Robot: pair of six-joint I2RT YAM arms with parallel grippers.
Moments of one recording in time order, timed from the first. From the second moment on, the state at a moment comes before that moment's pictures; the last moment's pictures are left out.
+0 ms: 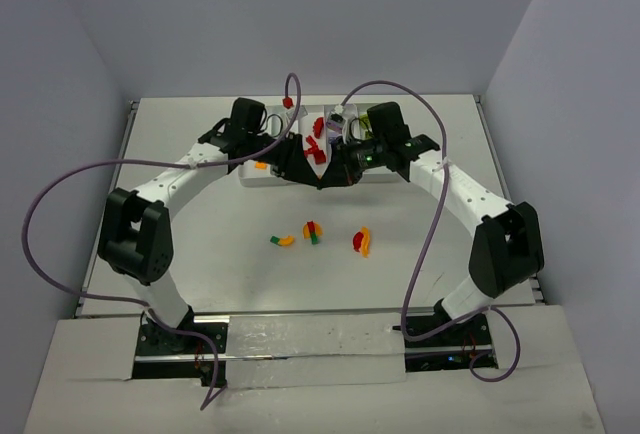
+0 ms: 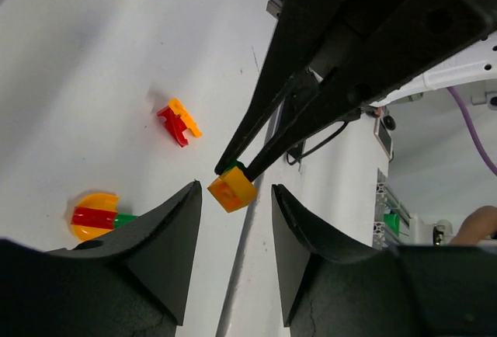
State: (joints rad) left arm -0.47 1.73 1.38 -0.36 1.04 -0.24; right arm 0.44 1.57 1.28 -0.44 -0.84 0.04
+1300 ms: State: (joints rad) left arm -0.26 1.71 1.32 -0.35 0.96 -0.24; right arm 0.49 1.51 1.26 -0.47 -0.66 -0.06
